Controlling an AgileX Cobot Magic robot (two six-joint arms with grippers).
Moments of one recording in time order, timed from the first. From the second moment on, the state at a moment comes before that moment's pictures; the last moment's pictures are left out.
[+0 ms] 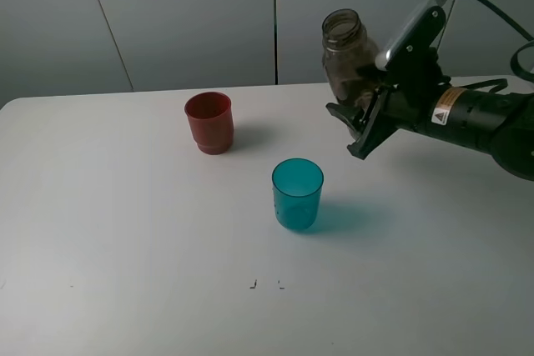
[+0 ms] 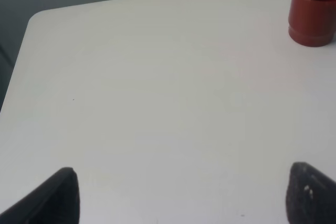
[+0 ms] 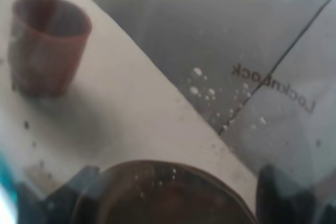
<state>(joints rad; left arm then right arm) -0.11 0.00 -0.51 0.10 1.08 0.01 0.26 1.72 -0.54 -0.48 -0.82 -0.28</state>
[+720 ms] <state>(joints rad) -0.11 0.00 -0.51 0.10 1.08 0.01 0.26 1.78 -0.54 -0.42 -0.82 -0.67</state>
